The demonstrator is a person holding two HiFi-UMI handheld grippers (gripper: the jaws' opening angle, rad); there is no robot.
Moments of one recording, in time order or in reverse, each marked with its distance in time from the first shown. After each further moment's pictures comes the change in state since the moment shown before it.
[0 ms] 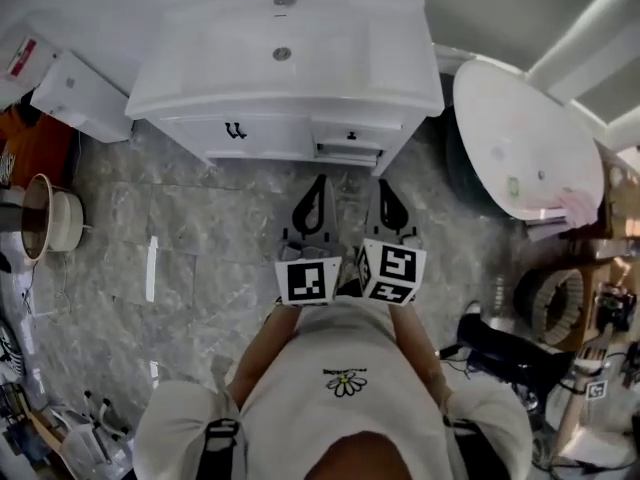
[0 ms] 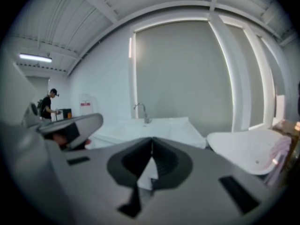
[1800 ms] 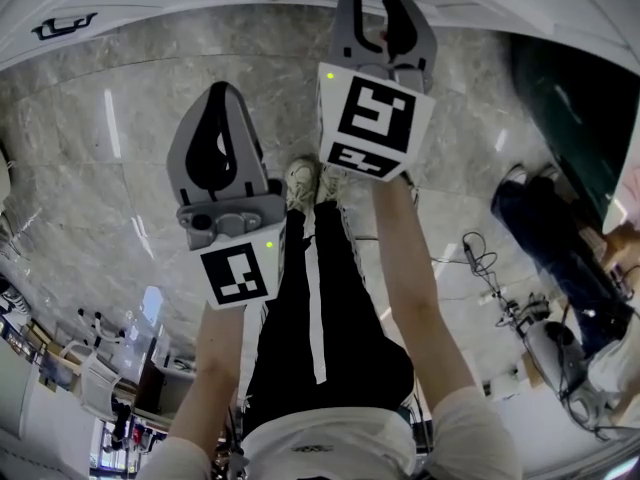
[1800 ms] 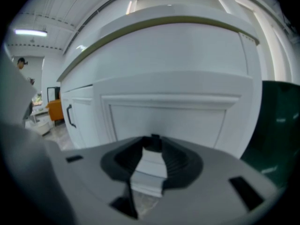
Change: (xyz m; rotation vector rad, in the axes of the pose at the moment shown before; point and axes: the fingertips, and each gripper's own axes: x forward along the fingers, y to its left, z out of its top) left arm 0.115 0.116 -0.388 0.092 0.226 0.154; right arm 0.370 -0.062 -0.319 -0.079 0.144 -0.024
